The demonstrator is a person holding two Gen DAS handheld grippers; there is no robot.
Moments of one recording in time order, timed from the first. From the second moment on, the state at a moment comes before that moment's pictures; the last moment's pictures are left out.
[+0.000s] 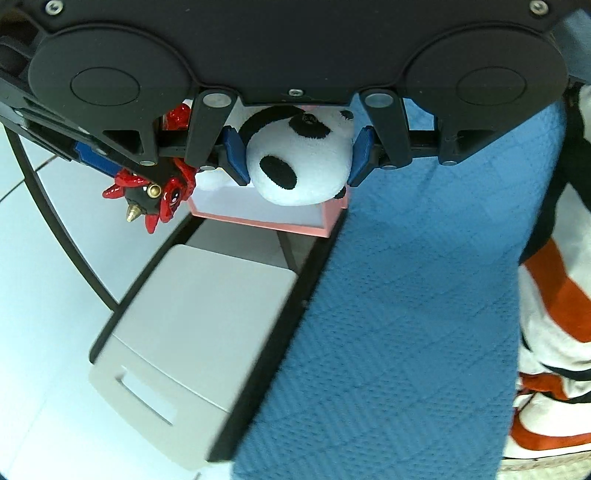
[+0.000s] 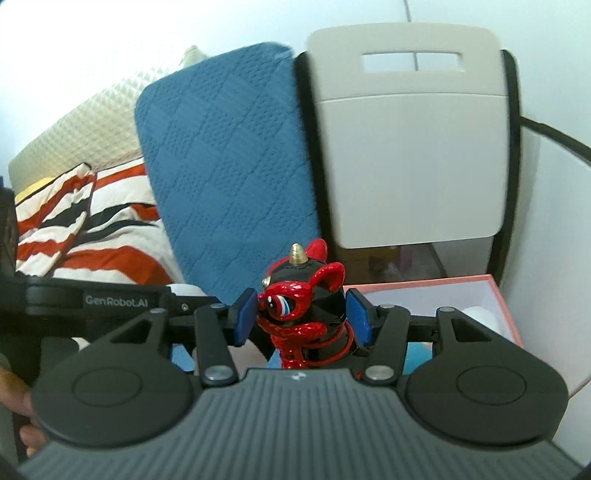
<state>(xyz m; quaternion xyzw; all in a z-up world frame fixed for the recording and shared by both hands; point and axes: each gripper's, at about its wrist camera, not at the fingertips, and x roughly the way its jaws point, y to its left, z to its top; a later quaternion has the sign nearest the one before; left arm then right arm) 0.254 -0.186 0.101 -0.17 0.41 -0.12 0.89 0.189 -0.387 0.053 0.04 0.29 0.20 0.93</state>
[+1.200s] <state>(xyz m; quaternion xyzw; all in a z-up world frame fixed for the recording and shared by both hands) 0.261 -0.339 -0.044 -0.15 0.53 -0.16 0.82 0.200 -0.547 -0.083 0.10 0.40 0.10 0.91</state>
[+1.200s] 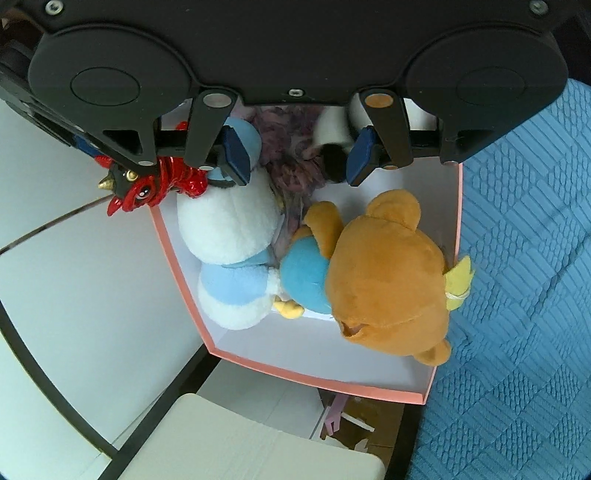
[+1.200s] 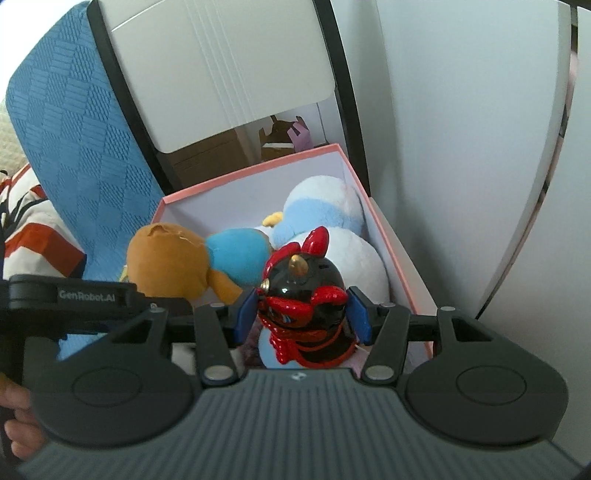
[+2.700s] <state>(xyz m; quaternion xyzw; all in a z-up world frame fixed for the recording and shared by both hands) 0.117 -0.234 0.149 -0.13 0.37 -0.21 0.89 0.049 -0.482 0.056 0.12 0.35 0.11 0.92</state>
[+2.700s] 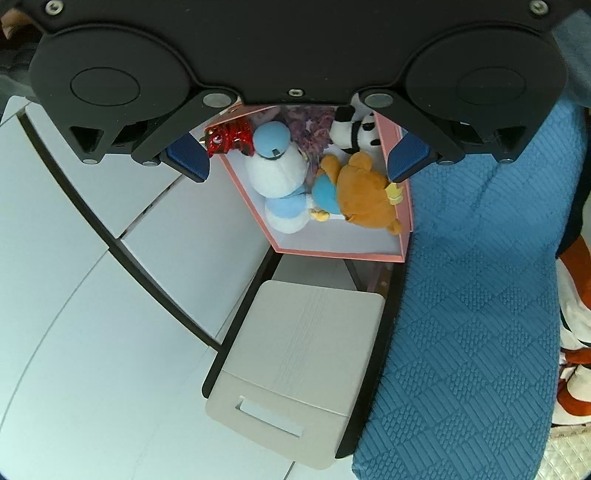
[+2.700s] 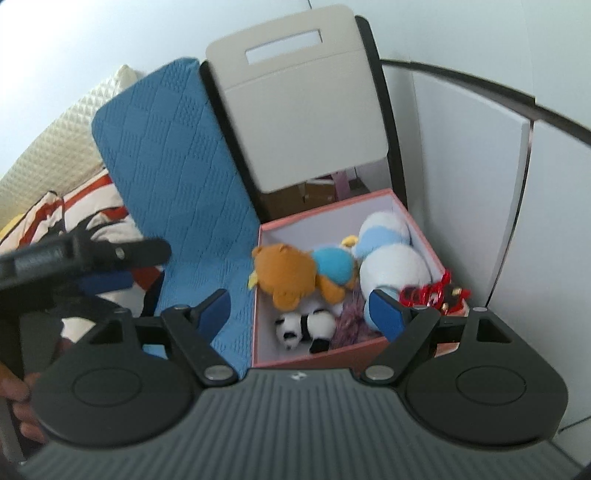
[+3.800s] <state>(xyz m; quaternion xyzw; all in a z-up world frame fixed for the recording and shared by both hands) 0.112 -0.198 0.117 -0.14 0.37 -0.20 0.90 0.058 -0.455 0.000 0.14 0.38 0.08 0.91</state>
